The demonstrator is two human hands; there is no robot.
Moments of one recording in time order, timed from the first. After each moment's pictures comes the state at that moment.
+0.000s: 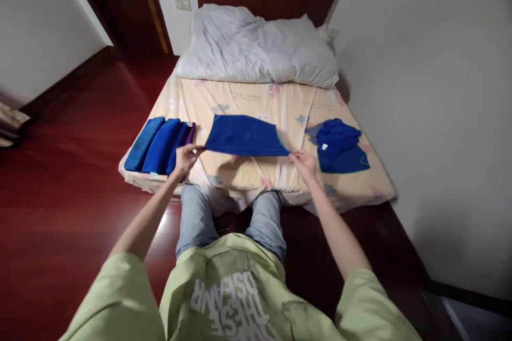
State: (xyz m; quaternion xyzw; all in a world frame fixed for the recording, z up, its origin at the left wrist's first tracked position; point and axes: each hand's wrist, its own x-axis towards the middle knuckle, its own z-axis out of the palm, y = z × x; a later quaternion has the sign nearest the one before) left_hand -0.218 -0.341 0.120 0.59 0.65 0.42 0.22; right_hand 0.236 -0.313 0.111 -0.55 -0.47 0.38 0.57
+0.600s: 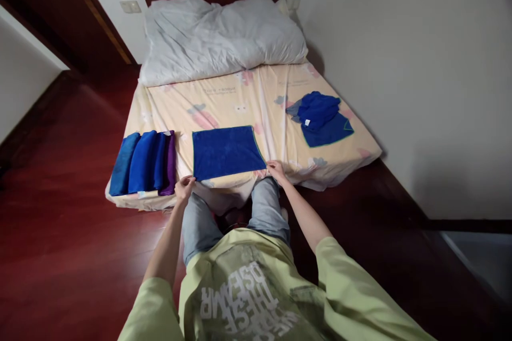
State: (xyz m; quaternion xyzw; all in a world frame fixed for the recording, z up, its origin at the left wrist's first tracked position) left_hand -0.209 -0.373 -0.017 0.46 0.76 0.34 0.32; right_hand 0.219 -0.345 -0.032 -0.67 -0.39 0.41 0.48
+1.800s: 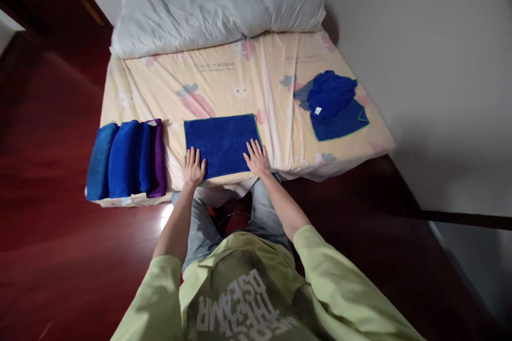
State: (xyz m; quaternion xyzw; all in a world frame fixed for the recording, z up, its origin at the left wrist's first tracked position) left_hand -0.150 -0.295 -0.037 0.73 0.65 0.19 0.11; right_hand 0.142 -0.294 -0.030 -0.66 -0.73 0.11 0.12
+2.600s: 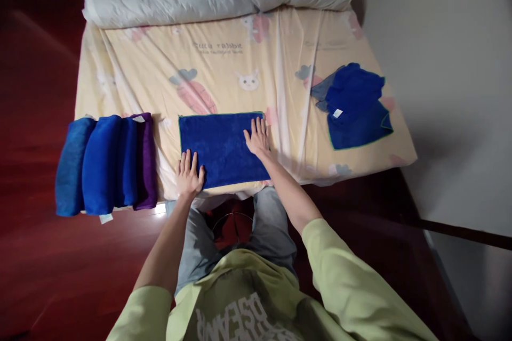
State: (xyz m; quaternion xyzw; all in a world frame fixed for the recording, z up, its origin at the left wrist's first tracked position) left_hand -0.153 -0.298 -0.045 0.71 0.66 0.21 0.12; right_hand 0.134 -0.176 -0.036 -0.70 -0.69 0.12 0.13
